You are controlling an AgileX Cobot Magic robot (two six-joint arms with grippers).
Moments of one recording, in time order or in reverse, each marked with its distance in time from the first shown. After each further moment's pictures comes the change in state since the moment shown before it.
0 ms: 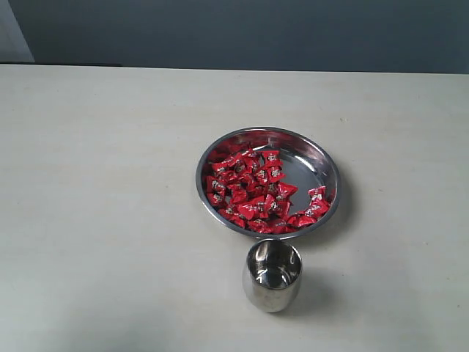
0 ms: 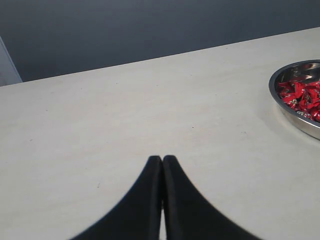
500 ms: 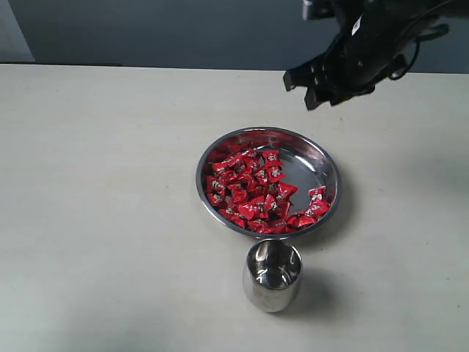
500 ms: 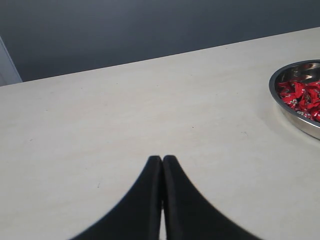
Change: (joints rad) left arm 0.000 0.000 0.000 0.000 0.000 0.000; right arm 0.226 1.031 -0.792 0.186 0.673 -0.365
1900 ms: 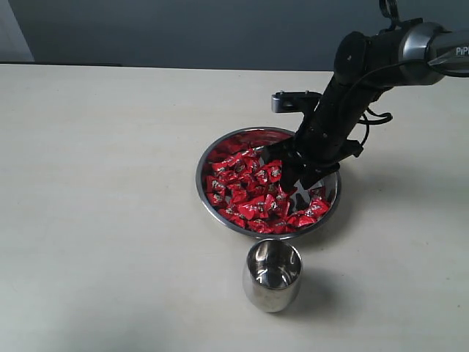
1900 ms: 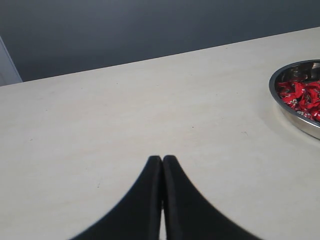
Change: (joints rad) left arm 0.000 0.000 0.000 0.000 0.000 0.000; right arm 0.000 0.279 -0.002 0.253 0.124 -0.196
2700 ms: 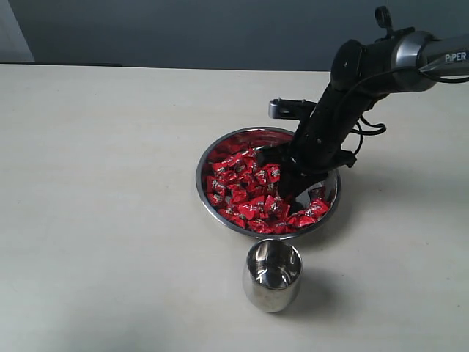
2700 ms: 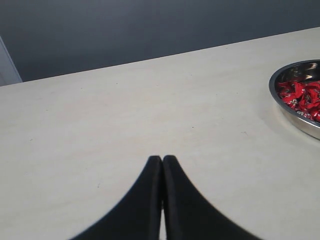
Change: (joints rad) left arm 0.000 0.000 0.000 0.000 0.000 0.000; right arm 0.000 0.041 -0.004 0.060 0.010 -0.005
